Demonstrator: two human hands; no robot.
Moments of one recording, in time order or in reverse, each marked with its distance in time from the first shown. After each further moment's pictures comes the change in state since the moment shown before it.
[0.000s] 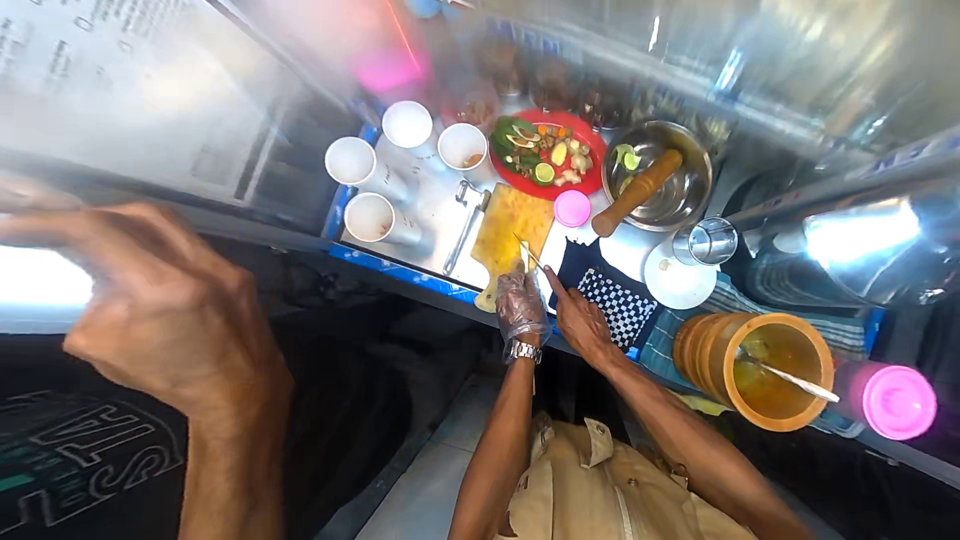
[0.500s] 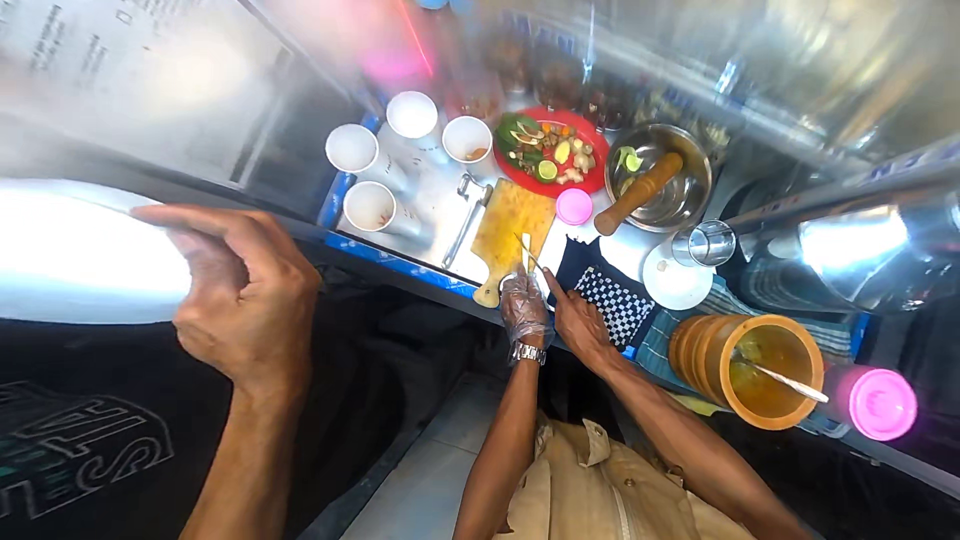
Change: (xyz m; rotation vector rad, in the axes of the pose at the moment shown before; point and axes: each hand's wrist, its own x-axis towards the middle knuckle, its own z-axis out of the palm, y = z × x) left_hand -0.009 0.001 0.008 -0.111 0.008 -0.073; right_hand -0.008 -0.005 0.002 -0.076 0.002 0.007
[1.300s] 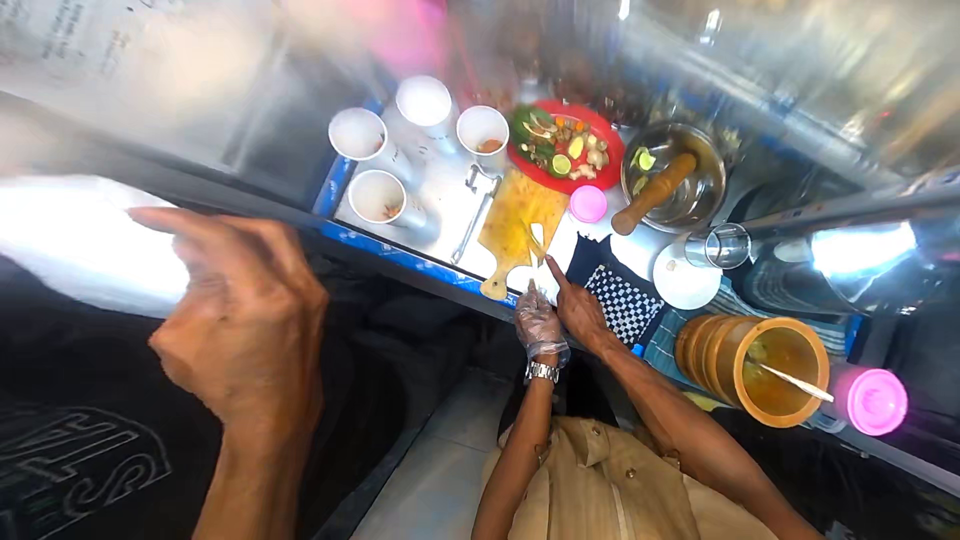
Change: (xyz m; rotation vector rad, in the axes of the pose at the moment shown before) left_hand -0.017 -0.016 0.011 -0.236 -0.027 -0.194; right_hand 0.030 -0.005 0.019 0.083 0.004 -0.003
